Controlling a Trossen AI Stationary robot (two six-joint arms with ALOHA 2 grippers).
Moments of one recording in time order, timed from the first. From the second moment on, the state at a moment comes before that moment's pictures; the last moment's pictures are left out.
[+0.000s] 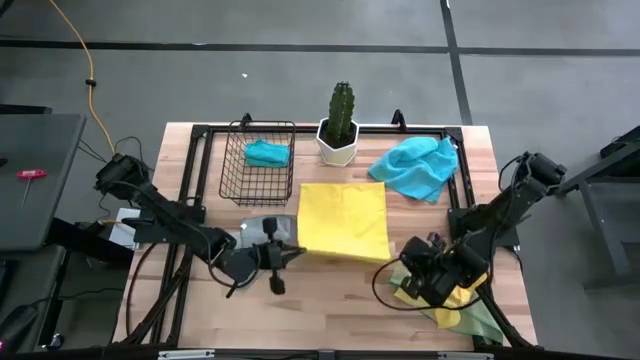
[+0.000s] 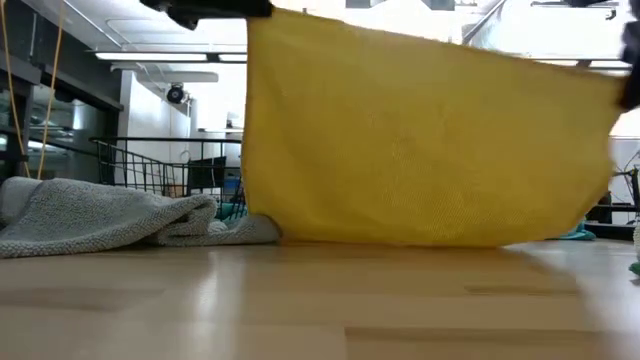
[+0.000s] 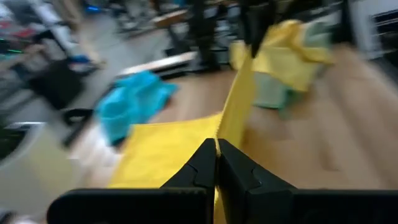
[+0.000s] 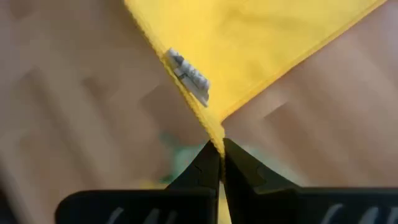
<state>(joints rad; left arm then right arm) -0.46 1.46 0.77 0.29 -0.83 0.04 0.78 1.37 0.98 -0.97 0.46 1.38</state>
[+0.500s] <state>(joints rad) -0.12 1.55 0.77 0.20 -0.77 -0.02 0.47 1.37 1.00 -1.14 0.64 1.17</state>
